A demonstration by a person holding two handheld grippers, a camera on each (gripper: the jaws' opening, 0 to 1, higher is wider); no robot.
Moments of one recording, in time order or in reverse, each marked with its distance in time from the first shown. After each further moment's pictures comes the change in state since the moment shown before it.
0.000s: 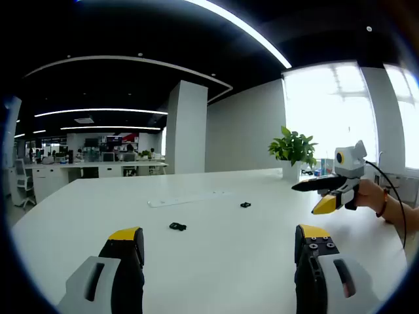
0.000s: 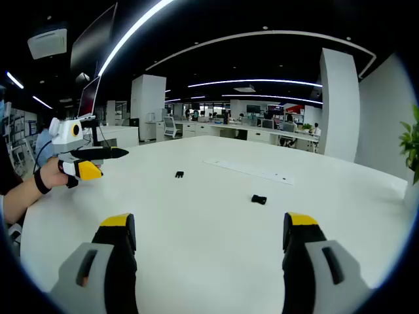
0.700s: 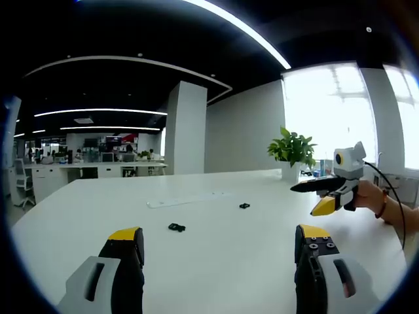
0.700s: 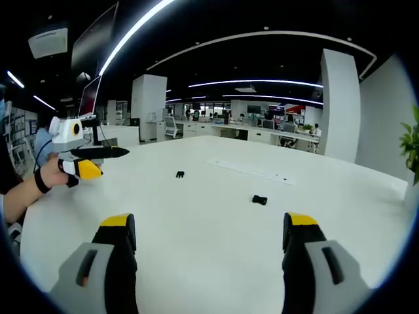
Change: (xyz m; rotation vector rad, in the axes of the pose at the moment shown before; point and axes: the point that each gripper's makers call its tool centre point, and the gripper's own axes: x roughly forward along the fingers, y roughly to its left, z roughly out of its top) left arm -0.003 -0.007 -0.002 -0.002 -0.005 -0.005; right arm 0.000 0.000 0.001 -0.004 0.000 0.002
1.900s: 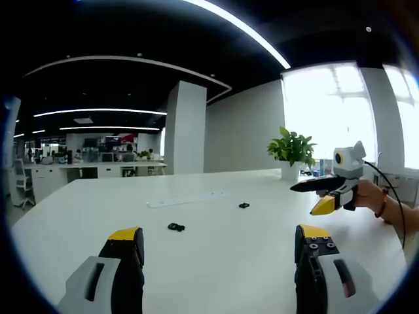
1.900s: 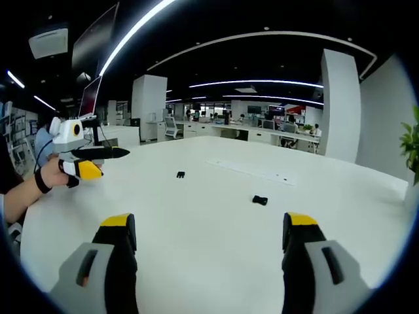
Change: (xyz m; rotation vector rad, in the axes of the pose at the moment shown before) left arm 0.001 0.001 0.000 -0.001 0.002 -0.004; right arm -0.002 0.008 -0.002 0.002 -0.002 0.010
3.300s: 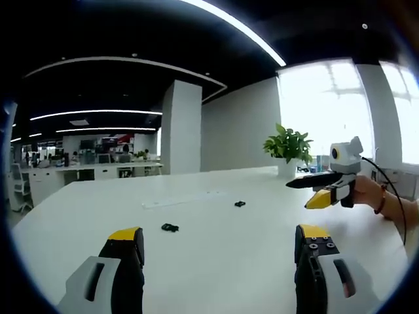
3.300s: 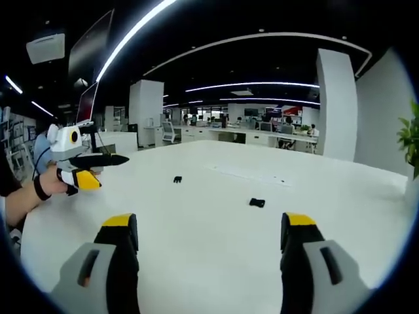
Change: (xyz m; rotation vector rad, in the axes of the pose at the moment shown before) left arm 0.009 -0.008 -0.001 0.021 0.008 -0.018; right arm 0.003 -0.014 0.007 0.030 -0.042 -0.019
